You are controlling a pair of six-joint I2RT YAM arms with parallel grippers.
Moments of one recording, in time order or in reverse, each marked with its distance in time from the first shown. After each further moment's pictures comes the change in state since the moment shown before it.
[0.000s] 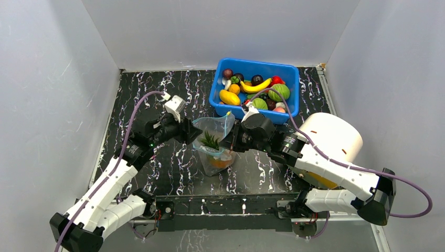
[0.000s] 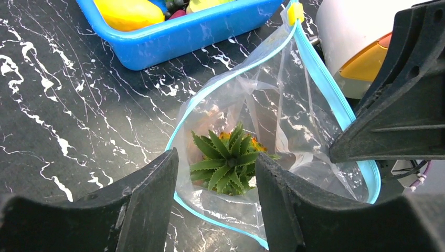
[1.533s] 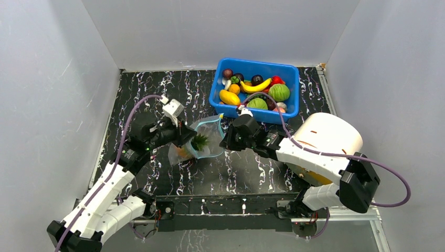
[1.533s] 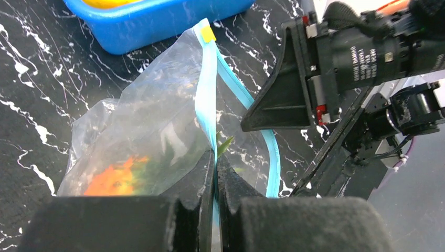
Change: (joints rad) left arm -0.001 -0.059 -0.014 -0.050 0.052 -0.008; right arm -0.072 0.195 -0.081 0.111 0.034 -0.067
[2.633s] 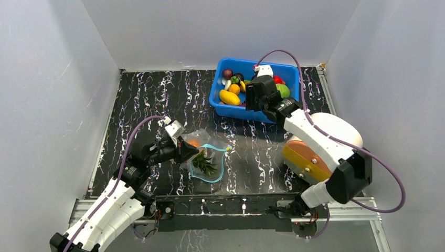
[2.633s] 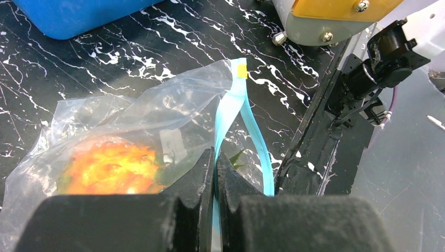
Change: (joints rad) left arm 0.000 -0.186 -0.297 0.134 0.156 0.023; right arm -0.303 0.089 0.369 -0.210 0.278 -0.570
